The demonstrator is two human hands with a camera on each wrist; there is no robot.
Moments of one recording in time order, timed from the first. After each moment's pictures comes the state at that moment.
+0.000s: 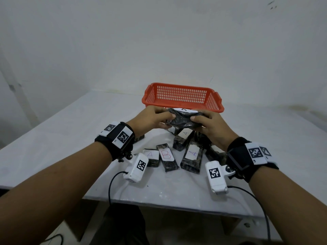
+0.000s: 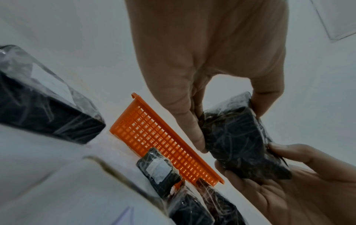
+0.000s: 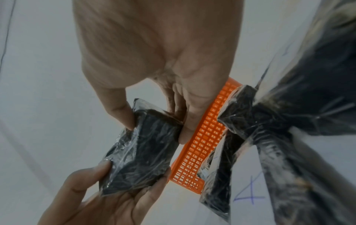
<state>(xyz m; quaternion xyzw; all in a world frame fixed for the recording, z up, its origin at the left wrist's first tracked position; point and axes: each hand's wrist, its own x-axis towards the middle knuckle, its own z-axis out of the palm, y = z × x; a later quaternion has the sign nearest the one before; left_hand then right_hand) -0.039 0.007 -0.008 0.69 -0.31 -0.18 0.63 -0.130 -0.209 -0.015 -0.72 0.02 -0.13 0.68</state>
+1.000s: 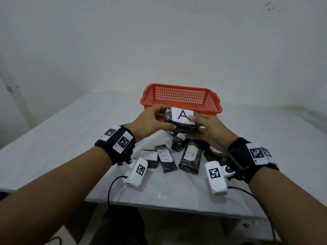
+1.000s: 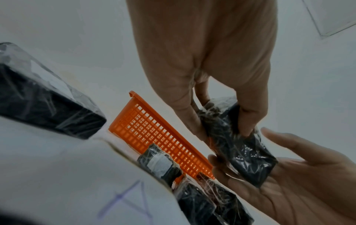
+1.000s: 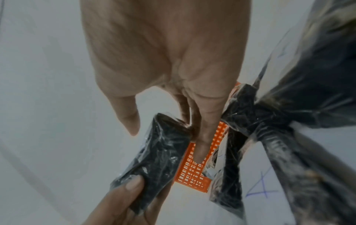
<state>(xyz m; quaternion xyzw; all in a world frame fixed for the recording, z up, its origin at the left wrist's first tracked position) -0.046 0.006 -0.012 0.74 -0.33 -0.10 0.58 -0.140 -0.204 -0.008 -0.70 0.03 -0.05 0.71</state>
